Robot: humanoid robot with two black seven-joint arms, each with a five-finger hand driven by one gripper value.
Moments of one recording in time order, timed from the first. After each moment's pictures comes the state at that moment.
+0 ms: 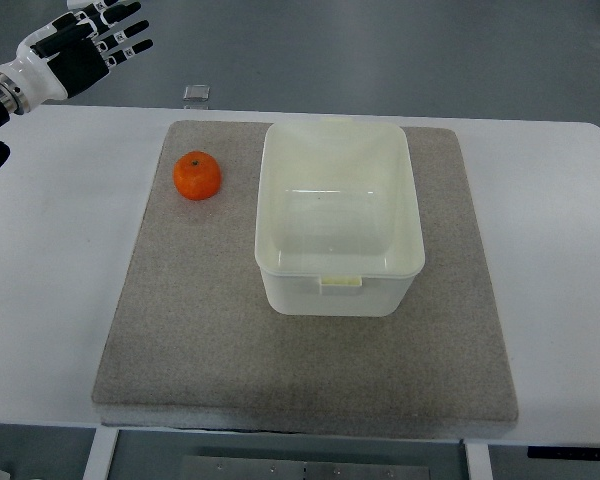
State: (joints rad) left arm -1.01 0.48 -0.72 -0.48 -0.14 -0.61 0.13; right arm 0.02 0.00 -0.07 0.17 0.02 -0.09 0.17
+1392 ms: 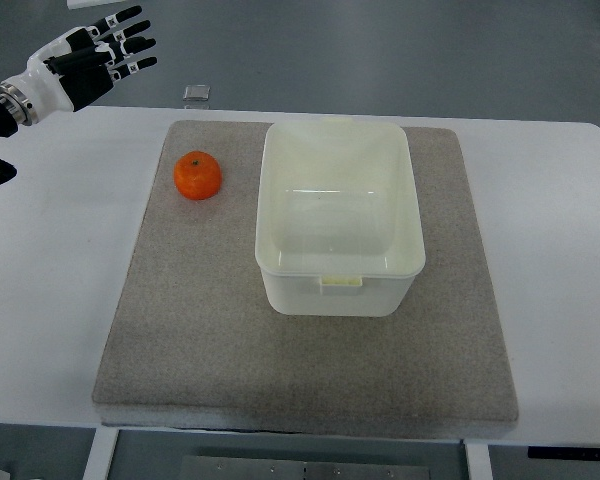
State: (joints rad) left arm -0.99 0.48 -0.71 -0.49 0.17 -0.61 -0.05; right arm 0.02 0.00 -0.07 0.17 0.02 -0.09 0.17
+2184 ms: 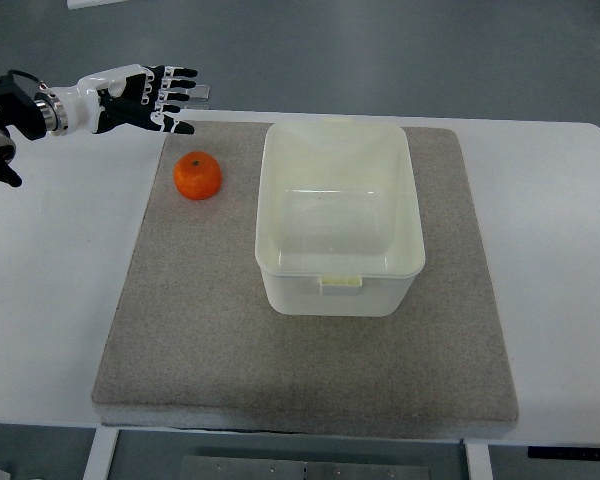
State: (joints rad) left arm -1.03 0.45 -0.70 -0.54 0.88 -0.61 -0.13; right arm 0.02 0.00 -0.07 0.17 0.02 -0.09 0.17
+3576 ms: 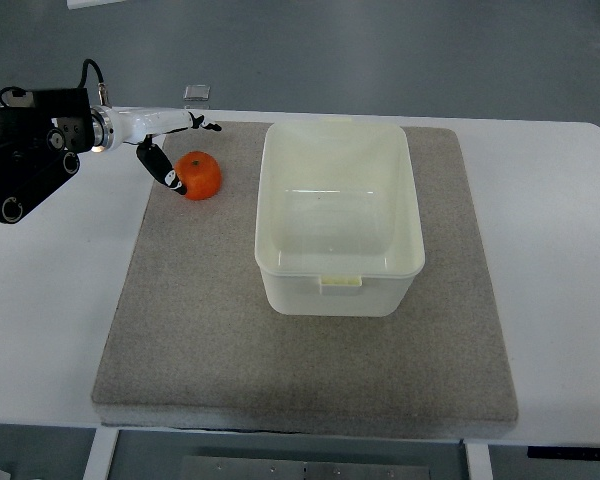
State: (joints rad) left arm -1.08 0.44 -0.39 -0.70 1.59 -0.31 -0.22; right arm 0.02 0.00 -0.07 0.17 0.02 -0.09 0.17
